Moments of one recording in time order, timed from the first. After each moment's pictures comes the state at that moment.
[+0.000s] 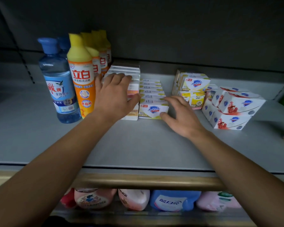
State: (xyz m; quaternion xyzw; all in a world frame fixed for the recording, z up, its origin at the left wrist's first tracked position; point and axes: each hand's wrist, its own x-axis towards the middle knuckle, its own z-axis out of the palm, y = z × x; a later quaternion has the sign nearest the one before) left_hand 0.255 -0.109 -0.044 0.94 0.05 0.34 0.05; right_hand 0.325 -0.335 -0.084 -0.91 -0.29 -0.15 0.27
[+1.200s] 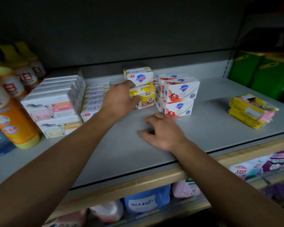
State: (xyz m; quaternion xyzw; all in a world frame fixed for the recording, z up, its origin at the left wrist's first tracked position) left_hand 0.342 -0.268 -0.040 0.95 -0.06 0.24 0.20; right_hand 0.311 -0.438 -0.115 -0.95 -0.21 -0.09 0.20
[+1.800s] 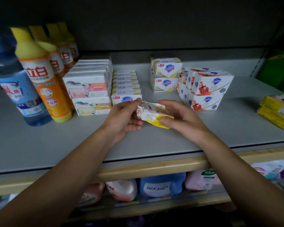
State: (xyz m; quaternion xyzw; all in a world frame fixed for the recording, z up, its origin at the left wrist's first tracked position) left_hand 0.249 -0.215 -0.085 0.64 0.09 0.02 0.76; right_hand 0.278 -0.416 -0.096 -0.76 -0.26 0.05 0.60
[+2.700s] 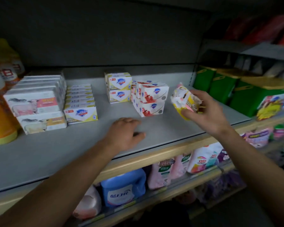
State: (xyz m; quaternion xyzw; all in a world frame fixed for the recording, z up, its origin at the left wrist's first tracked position) left_hand 0.263 -0.316 -0.102 0.96 -0.21 0.10 0.13; right_hand 0.241 -0.590 -0.042 -0.87 -0.08 -0.25 0.41
